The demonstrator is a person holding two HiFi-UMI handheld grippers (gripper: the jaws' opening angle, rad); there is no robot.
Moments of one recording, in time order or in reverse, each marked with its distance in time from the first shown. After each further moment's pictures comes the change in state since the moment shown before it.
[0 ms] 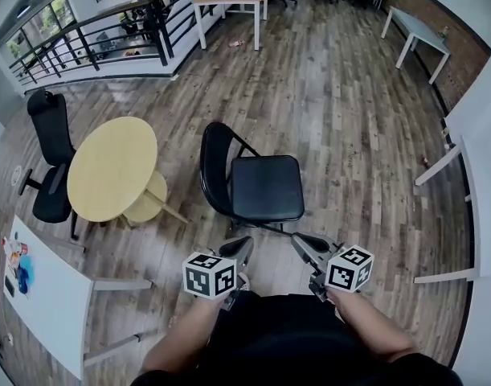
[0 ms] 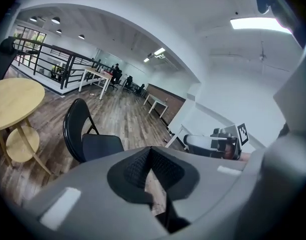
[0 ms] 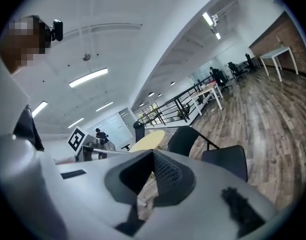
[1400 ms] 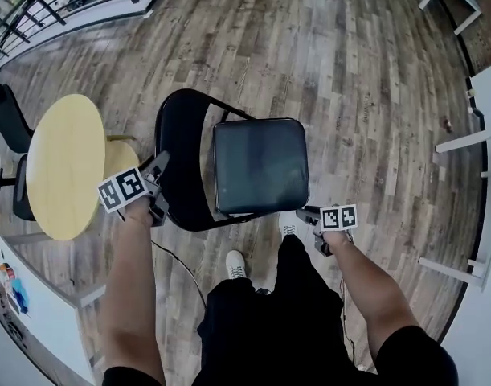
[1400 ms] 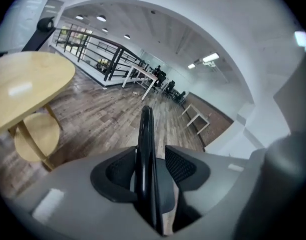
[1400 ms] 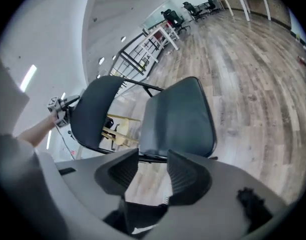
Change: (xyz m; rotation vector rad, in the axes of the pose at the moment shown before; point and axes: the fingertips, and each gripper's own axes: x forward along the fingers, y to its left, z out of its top) left arm 0.166 0.398 0.125 -0.327 -0.074 0.343; right arm 0.129 -0.413 -0.218 0.466 0.516 -0.246
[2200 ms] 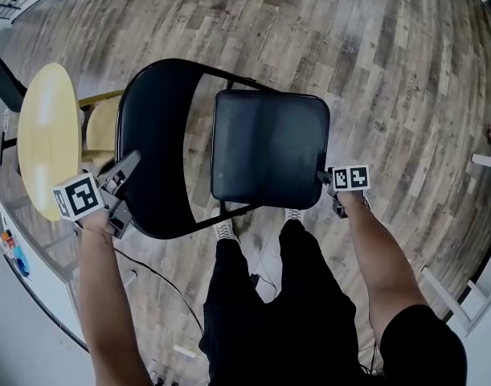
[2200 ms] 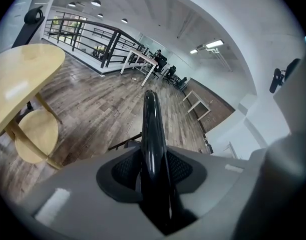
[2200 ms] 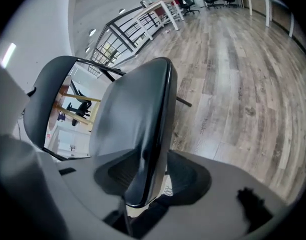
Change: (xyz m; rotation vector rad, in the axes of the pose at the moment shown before) left arm 0.022 0.015 -0.020 0.019 0.182 0.014; right arm 0.109 -0.176 0.071 -0.099 0.237 -0.163
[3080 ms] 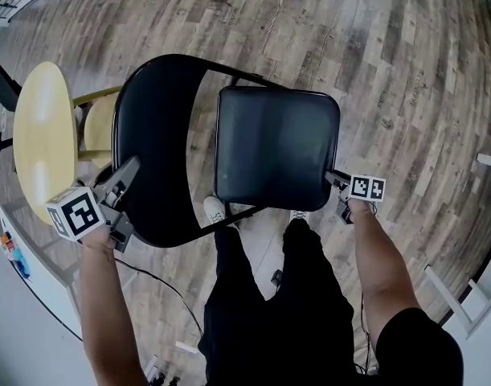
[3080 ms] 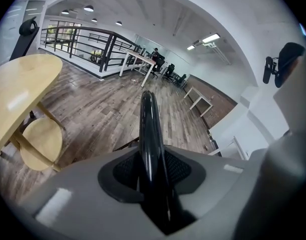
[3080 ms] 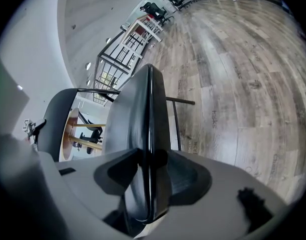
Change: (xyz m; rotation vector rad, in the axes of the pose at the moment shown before) left arm -0.005 -0.001 0.006 0.078 -0.007 0.054; right arm 0.013 -0.008 -0.008 0.244 -0.176 0.197
